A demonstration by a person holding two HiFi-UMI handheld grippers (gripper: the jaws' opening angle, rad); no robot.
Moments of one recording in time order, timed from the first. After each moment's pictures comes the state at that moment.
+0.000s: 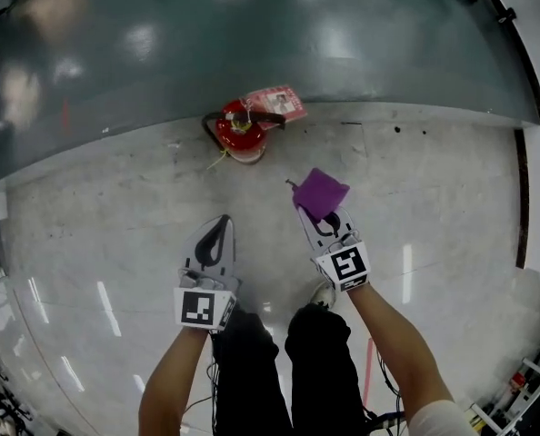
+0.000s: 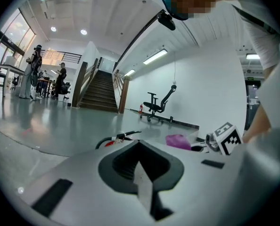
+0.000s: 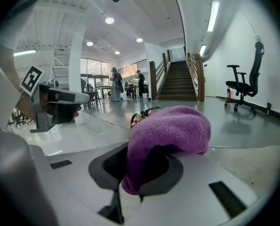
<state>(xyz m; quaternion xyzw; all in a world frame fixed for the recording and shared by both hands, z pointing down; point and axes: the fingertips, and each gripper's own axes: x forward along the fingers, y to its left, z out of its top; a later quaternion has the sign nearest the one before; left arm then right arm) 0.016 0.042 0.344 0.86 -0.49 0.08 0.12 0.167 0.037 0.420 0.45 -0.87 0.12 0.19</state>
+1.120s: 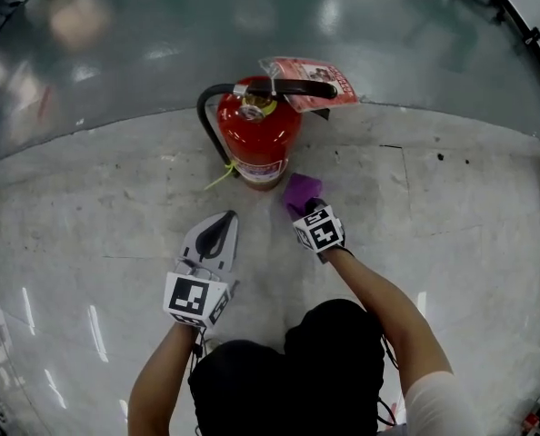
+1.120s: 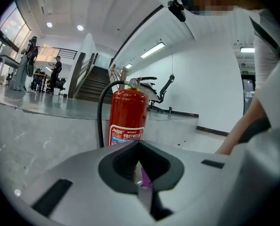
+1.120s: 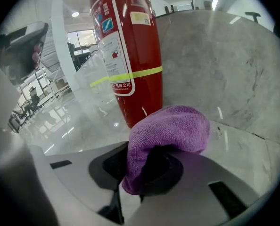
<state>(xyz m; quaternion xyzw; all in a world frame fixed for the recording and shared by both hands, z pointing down) 0.005 -0.010 0.574 0.87 -0.46 0.09 0.11 0.133 -0.050 0.820 0.37 -0.82 0.25 0.35</state>
